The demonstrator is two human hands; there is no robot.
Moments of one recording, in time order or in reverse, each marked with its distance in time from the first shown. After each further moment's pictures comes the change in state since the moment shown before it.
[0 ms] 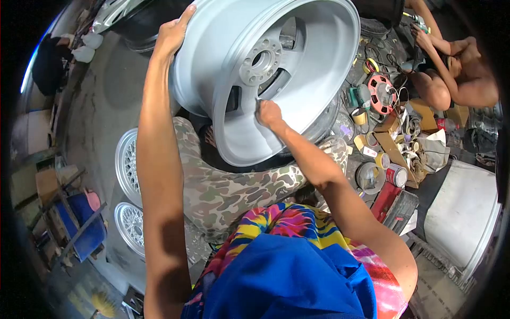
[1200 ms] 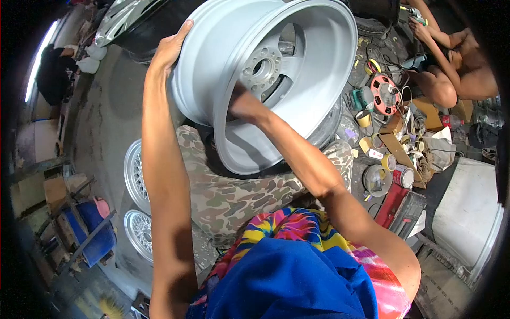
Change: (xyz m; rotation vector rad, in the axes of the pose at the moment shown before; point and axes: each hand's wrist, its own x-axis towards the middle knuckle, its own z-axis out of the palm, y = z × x) left_hand -0.011 0.008 -0.010 0.038 -0.071 -0.036; right_hand -0.007 -0.119 -0.102 1.139 -0.130 -0.623
